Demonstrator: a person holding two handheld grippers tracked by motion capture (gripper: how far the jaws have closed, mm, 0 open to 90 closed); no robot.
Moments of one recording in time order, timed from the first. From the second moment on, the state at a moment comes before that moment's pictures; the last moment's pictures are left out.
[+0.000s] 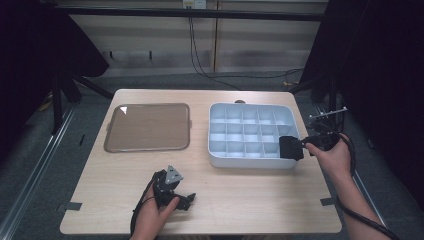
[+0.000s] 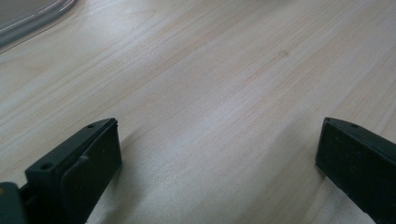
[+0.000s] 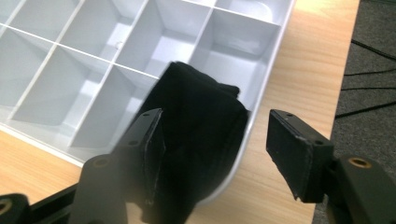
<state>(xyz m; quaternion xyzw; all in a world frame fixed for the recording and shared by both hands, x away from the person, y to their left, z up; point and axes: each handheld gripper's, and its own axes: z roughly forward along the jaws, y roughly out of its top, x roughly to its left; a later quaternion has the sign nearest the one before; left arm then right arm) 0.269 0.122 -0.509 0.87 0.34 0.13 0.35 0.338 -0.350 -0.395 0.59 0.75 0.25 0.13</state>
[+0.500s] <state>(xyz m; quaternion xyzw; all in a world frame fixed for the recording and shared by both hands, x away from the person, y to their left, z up) 0.269 0.121 -0.510 0.86 0.34 0.13 0.35 0.341 -0.339 -0.377 0.58 0.77 0.25 0.13</state>
